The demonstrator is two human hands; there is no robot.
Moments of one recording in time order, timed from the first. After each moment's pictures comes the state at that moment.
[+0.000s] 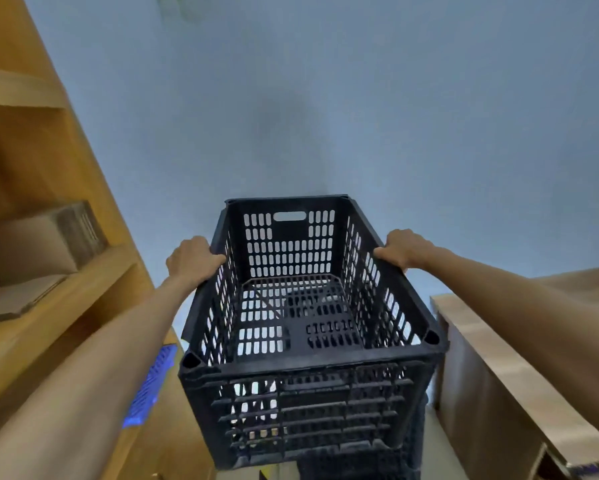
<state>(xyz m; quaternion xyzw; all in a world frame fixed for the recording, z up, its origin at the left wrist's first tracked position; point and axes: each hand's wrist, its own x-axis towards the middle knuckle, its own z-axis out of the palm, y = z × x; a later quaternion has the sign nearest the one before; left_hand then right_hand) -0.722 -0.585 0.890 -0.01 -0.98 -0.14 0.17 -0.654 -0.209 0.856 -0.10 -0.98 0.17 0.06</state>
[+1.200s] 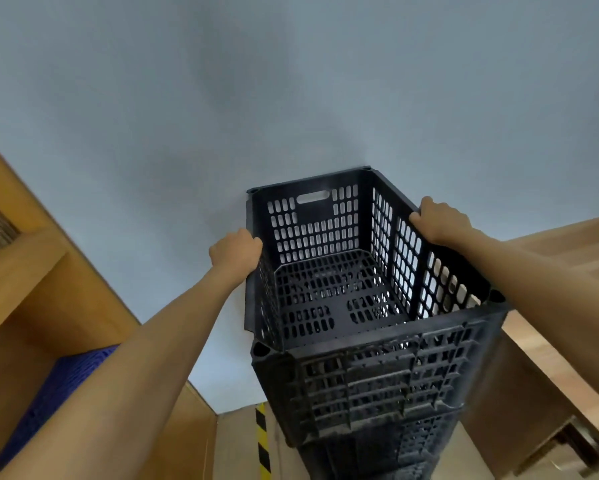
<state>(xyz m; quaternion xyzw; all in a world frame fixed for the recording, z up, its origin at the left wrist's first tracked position) -0.895 -0.493 0.776 -0.08 -0.99 -0.05 0.09 -0.800 -0.141 0.760 -0.25 -0.96 0.12 0.10</state>
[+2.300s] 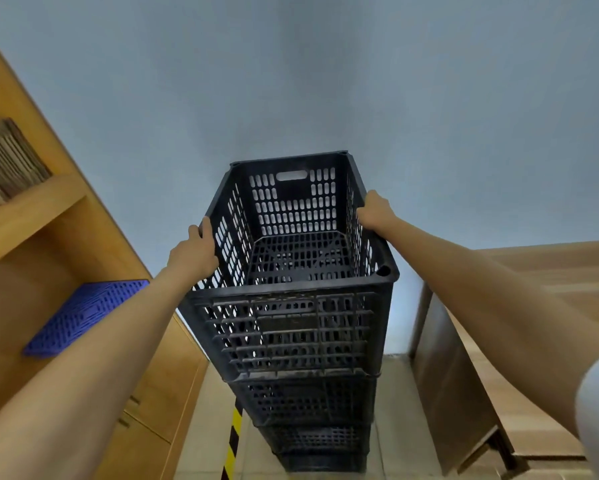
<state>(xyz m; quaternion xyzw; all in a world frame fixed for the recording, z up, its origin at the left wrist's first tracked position) -0.759 -0.457 0.758 -0.01 -1.00 0.03 0.03 -0.785 -0.115 0.758 -0.14 -0.92 0.37 0.05</state>
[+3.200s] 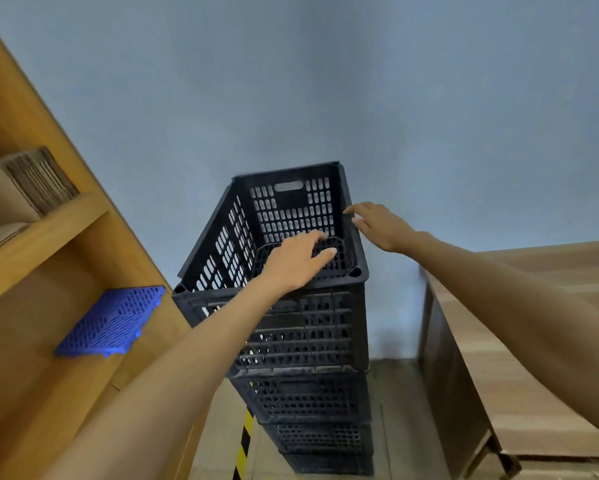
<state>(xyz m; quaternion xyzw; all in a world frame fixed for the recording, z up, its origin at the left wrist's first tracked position) -0.670 -0.279 0.789 -0.22 -0.96 -0.15 0.02 -0.732 -0.056 0.759 0.14 -0.96 0.21 0.09</state>
